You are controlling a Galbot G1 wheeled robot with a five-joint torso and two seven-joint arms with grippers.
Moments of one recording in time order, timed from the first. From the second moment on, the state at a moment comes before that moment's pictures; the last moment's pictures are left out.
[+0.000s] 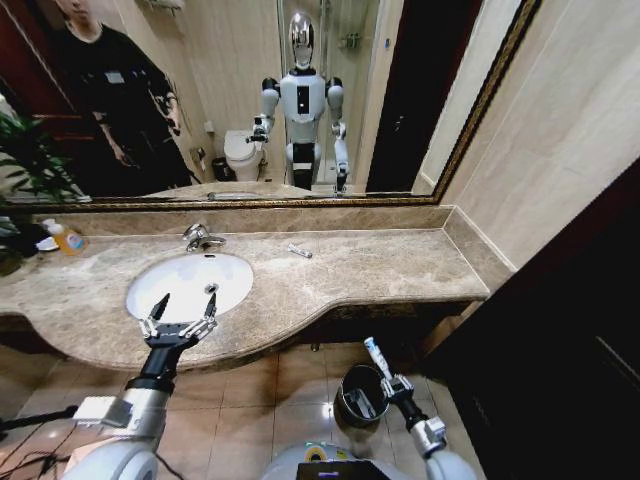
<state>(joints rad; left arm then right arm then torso) 1.84 -1.36 -0.82 -2.47 -0.37 0.04 0.05 -1.55 1.38 0.54 1.37 0.15 0.42 -0.25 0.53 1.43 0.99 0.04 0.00</state>
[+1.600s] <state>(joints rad) 1.84 -1.36 -0.82 -2.47 -0.37 0.04 0.05 -1.42 1.45 0.49 0.99 -0.02 0.53 -0.08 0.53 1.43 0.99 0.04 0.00</state>
